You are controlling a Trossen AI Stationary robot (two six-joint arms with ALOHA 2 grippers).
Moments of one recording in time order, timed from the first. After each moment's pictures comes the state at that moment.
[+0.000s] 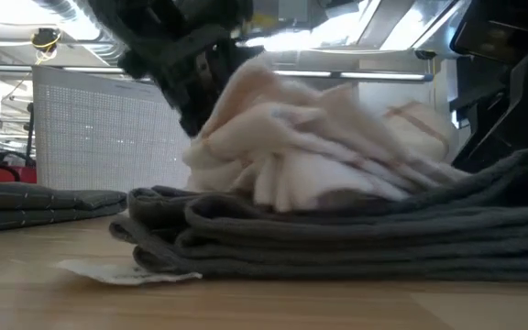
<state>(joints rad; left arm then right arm) -0.10 1.79 0.94 0.07 0.21 -0.27 0.74 1.75 0.83 -0.12 0.66 0.91</state>
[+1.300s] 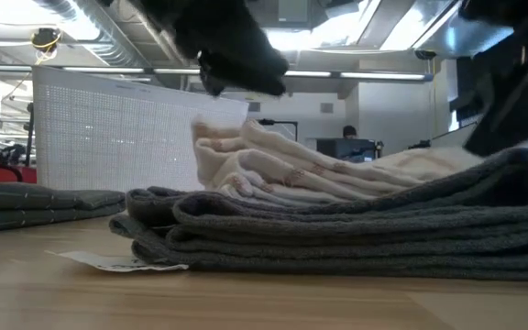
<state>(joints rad) -0.28 1.65 1.04 -0.04 -0.17 -0.28 0.74 1.66 0.83 -0.11 0.51 0.88</state>
